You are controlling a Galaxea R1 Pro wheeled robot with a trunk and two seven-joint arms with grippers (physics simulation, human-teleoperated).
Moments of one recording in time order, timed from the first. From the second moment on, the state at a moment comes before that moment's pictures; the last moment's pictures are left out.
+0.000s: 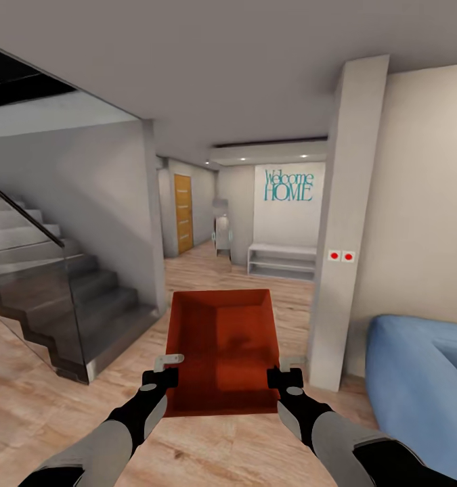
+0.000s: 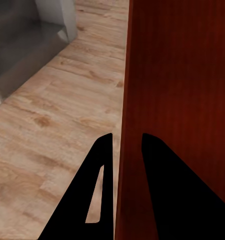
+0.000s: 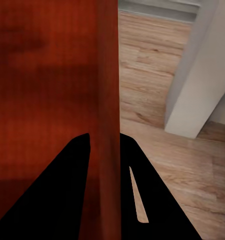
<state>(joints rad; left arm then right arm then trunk) -0.72 -0.11 0.05 -0.26 -0.02 -0.04 0.20 -0.80 0.15 0.11 -0.06 -0.01 -0.20 -0.25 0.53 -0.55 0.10</state>
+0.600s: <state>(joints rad) -0.72 -0.11 0.05 -0.26 -0.02 -0.04 0.20 -0.80 0.15 0.11 -0.06 -0.01 -0.20 -0.25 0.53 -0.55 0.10</state>
